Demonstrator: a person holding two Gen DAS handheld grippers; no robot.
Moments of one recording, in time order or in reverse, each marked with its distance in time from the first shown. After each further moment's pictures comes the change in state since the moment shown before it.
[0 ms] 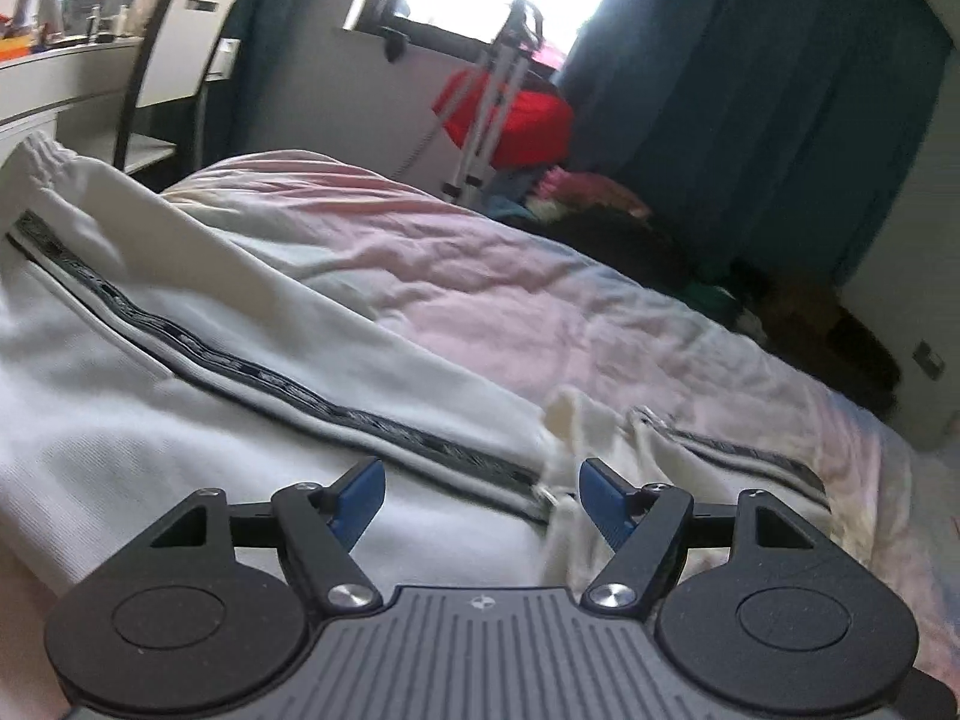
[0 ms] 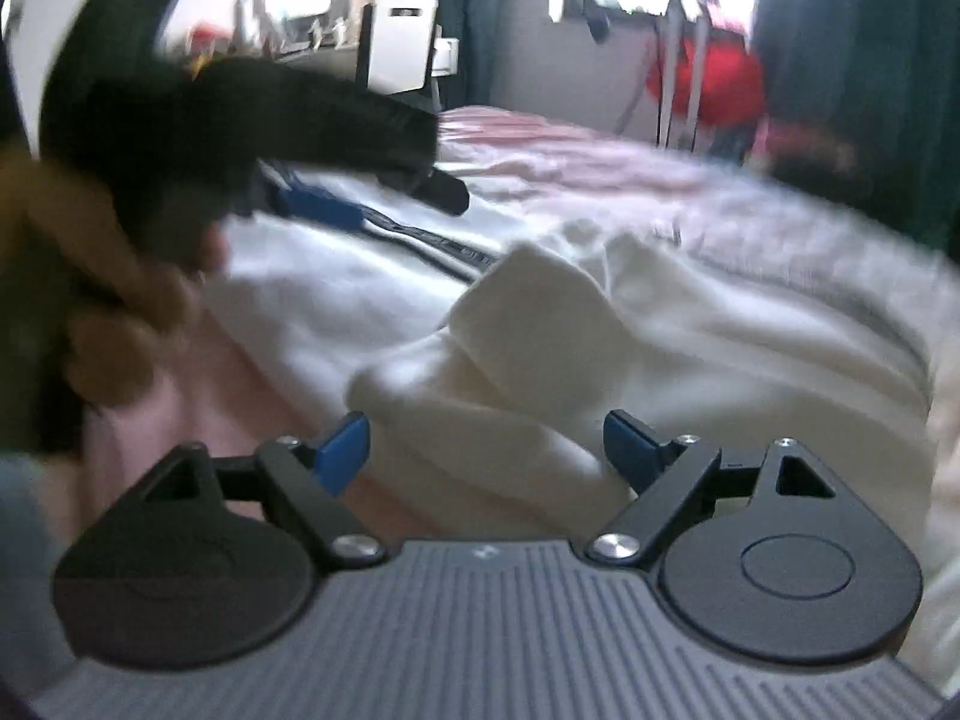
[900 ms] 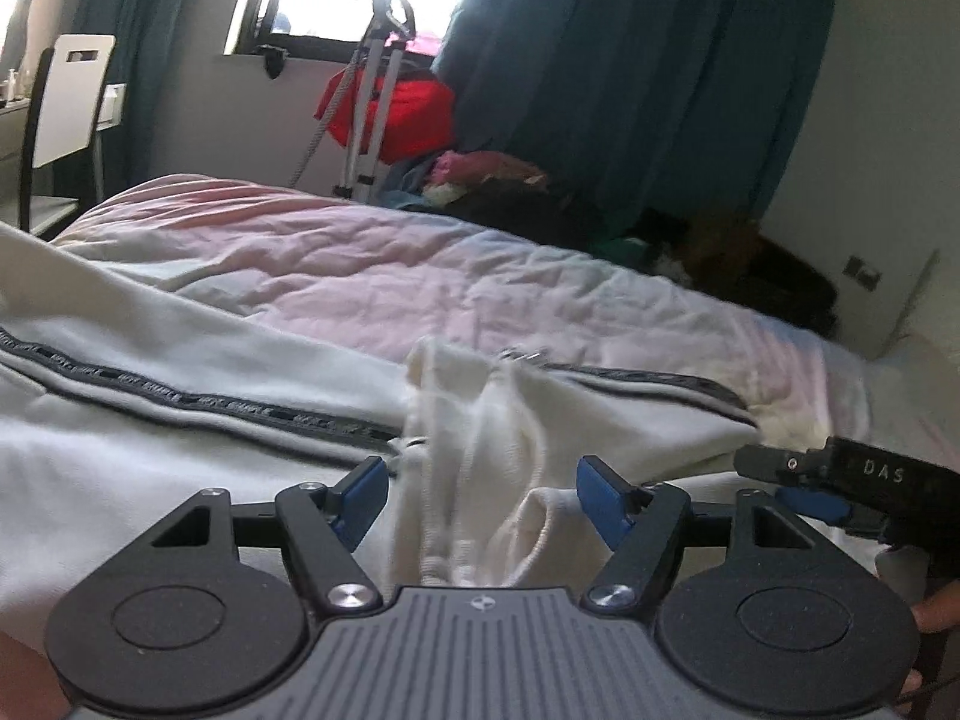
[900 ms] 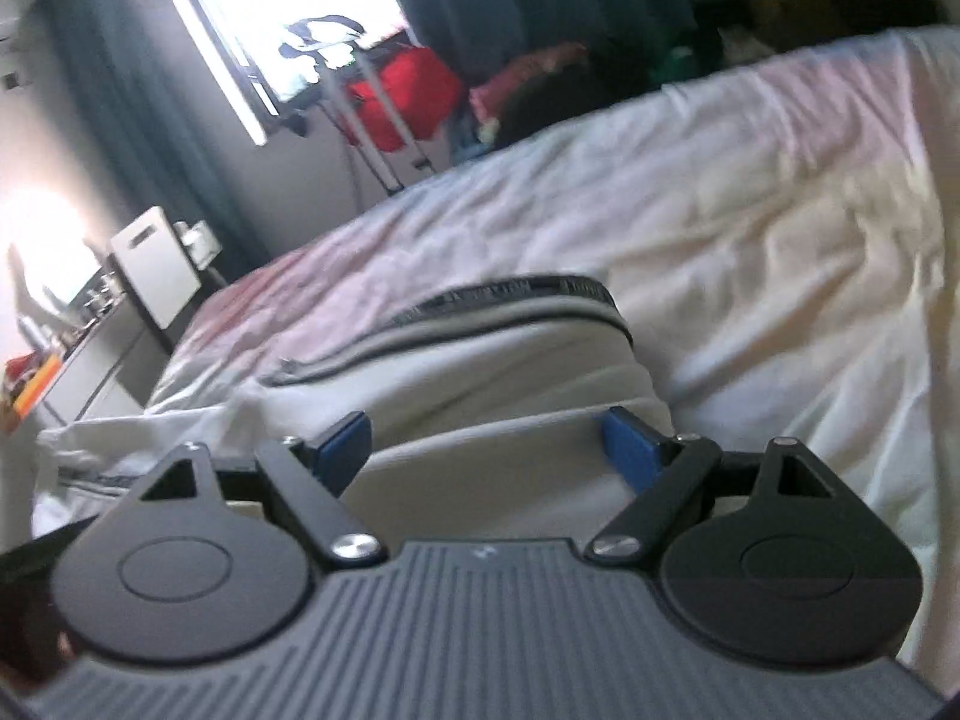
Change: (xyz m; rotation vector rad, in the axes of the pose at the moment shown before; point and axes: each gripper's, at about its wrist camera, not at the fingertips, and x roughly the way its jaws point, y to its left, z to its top) left arm 0.021 -0.046 -0.031 0.177 0.005 -0.078; right arm -0.010 -0.152 -0.019 0.629 -0.178 -0.226
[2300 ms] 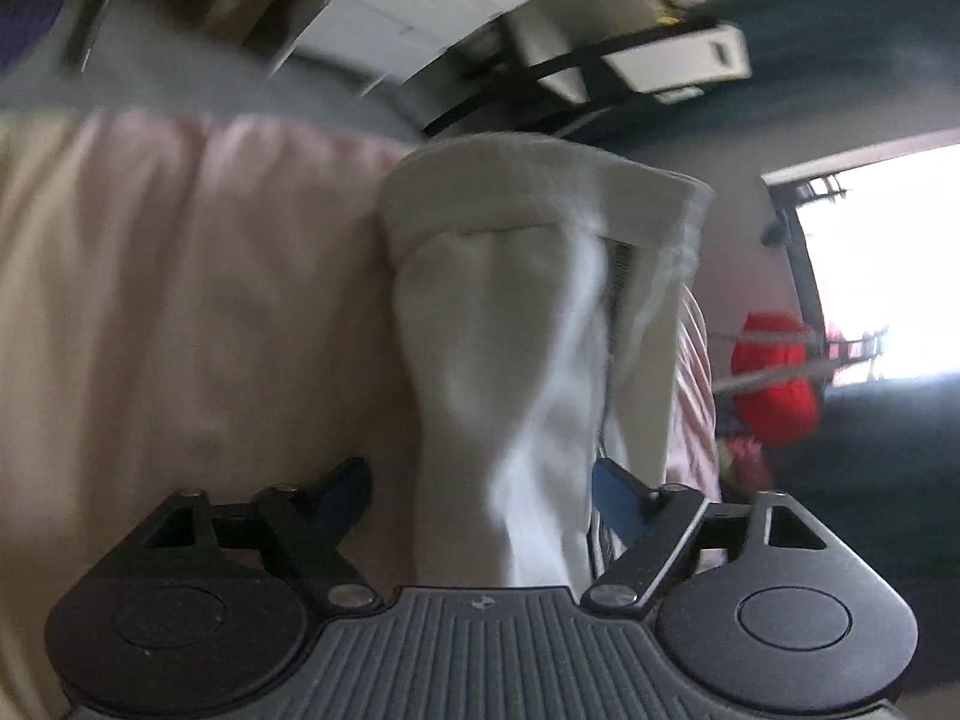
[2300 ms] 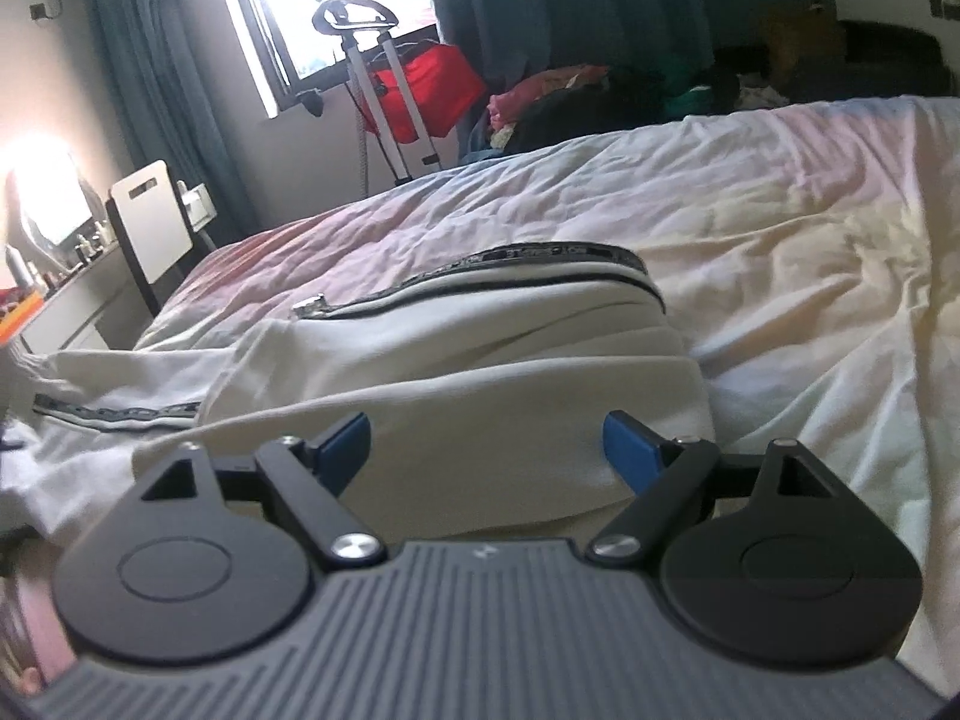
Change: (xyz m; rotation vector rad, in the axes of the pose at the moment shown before) left arm -0.094 0.302 -0.028 -1.275 -0.114 0.218; right arm -0.019 0.043 -0.033 -0.132 -0.034 -0.041
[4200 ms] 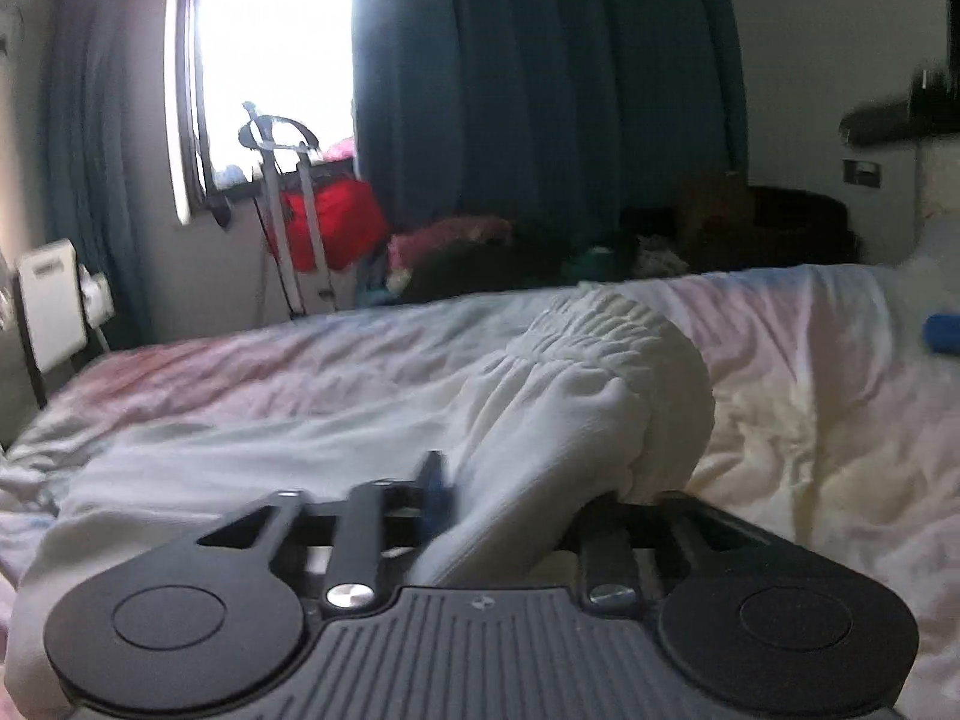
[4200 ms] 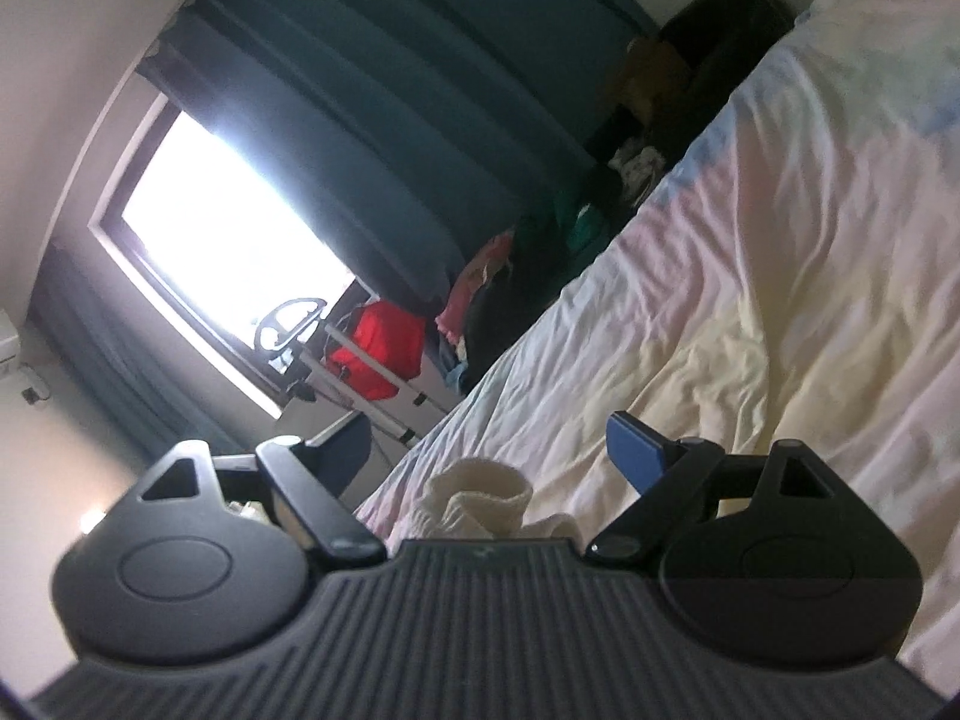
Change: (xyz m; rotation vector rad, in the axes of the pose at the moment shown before) left arm 0.019 -0.201 -0.595 1.567 -0.116 -0.210; right arm -0.114 -0.177 0.060 0.545 -0.348 0.112
